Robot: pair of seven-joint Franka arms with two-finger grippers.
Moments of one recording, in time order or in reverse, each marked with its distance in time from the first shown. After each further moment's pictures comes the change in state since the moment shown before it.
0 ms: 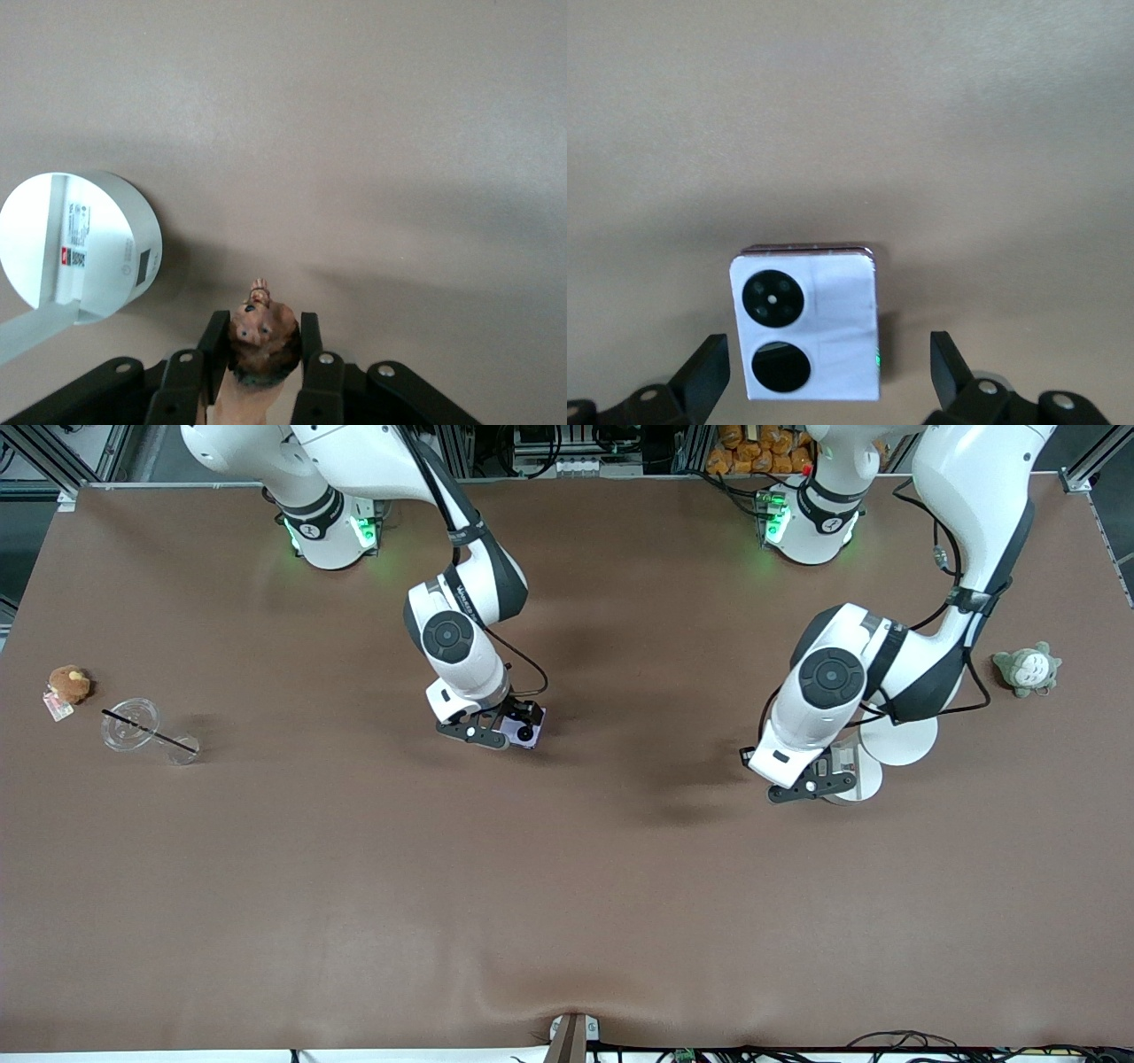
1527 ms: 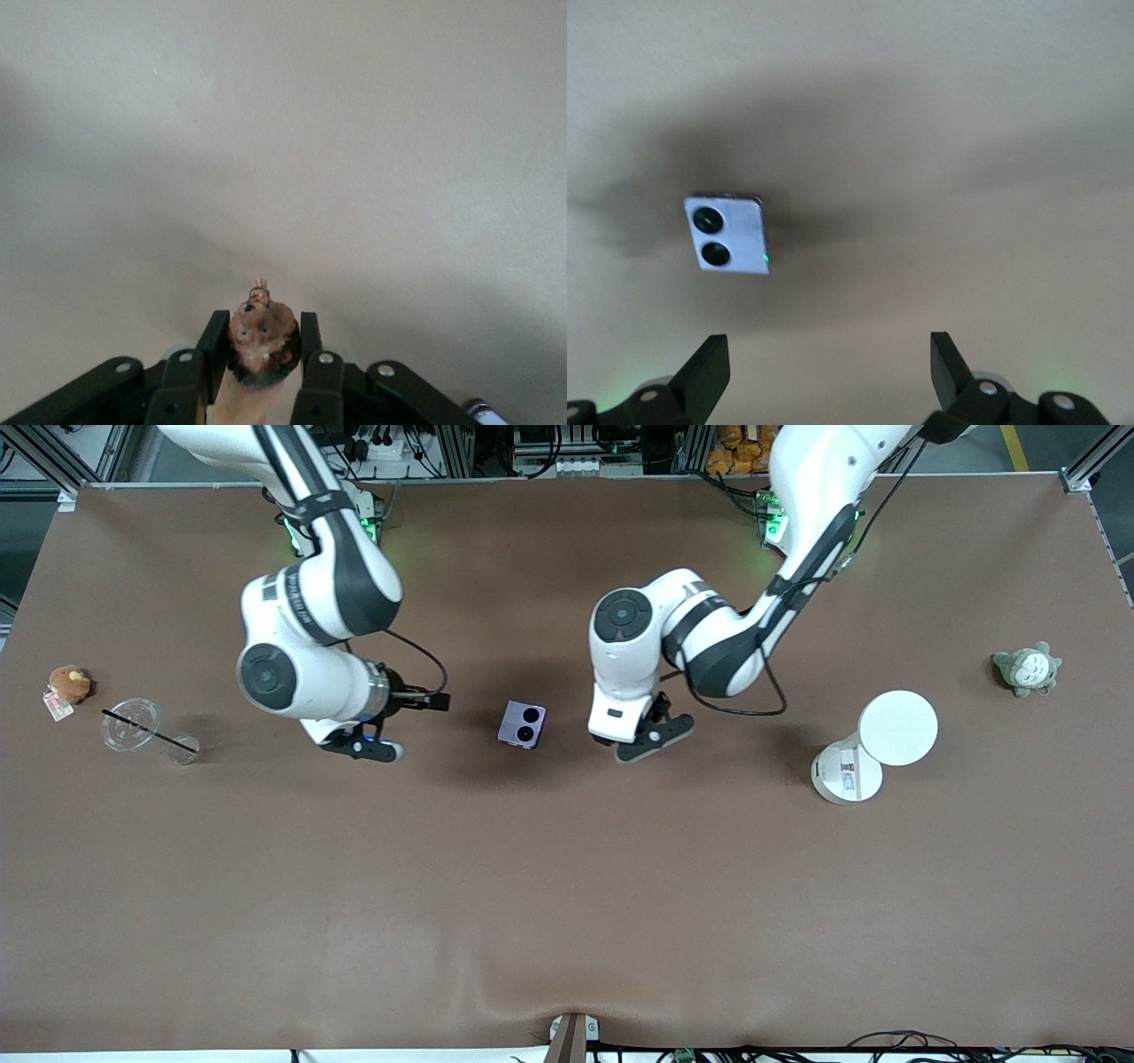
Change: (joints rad) left arm -0.502 0.134 0.109 0.267 0.000 -0.103 -0.604; right arm -0.298 -0.242 0.000 0.082 0.000 -0.564 -0.268
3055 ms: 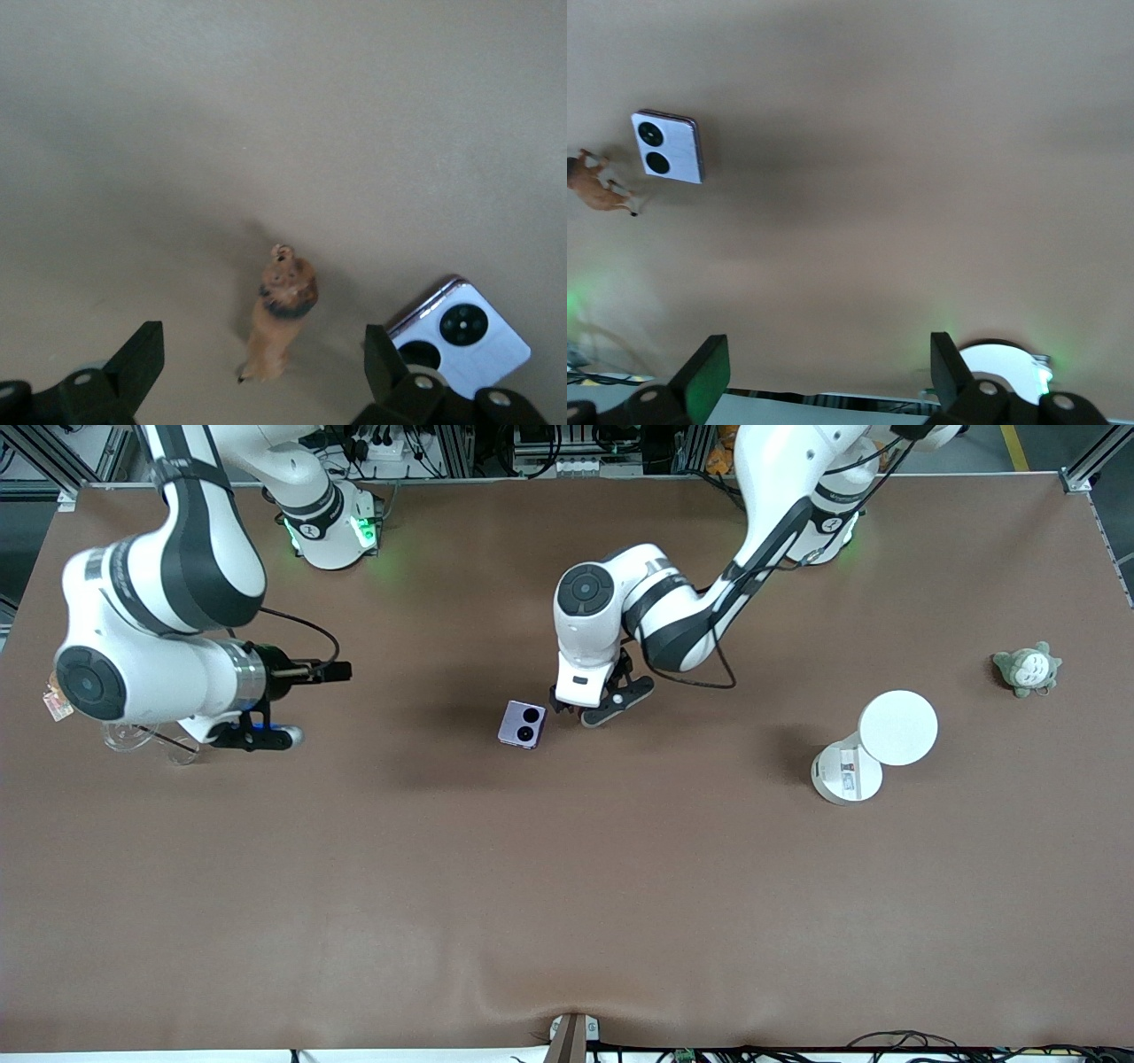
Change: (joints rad) left arm -0.132 0.060 -0.007 -0.029 -0.105 0.087 -0.227; right arm -0.249 -0.053 -0.002 0.160 -0.058 -0.451 -0.287
